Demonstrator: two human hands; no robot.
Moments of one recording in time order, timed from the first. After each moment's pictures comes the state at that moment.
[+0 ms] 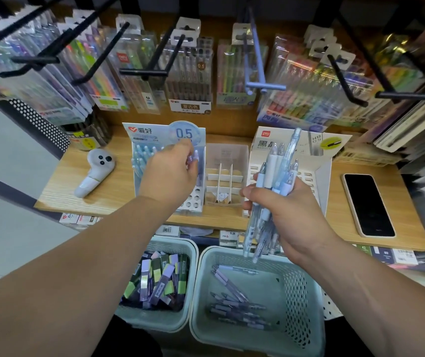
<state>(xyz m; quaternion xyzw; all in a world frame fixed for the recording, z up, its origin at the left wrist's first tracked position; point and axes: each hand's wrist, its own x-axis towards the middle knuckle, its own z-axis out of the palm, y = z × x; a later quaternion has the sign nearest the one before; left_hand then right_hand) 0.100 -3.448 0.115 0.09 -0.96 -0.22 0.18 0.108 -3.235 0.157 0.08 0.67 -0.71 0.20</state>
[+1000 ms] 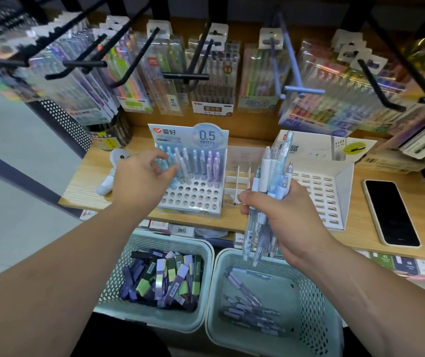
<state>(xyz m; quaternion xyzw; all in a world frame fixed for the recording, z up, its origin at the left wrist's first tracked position) 0.133 -3.521 0.106 0.17 -0.92 -0.25 0.22 0.119 -3.269 0.160 0.02 0.70 -0.69 0.21</state>
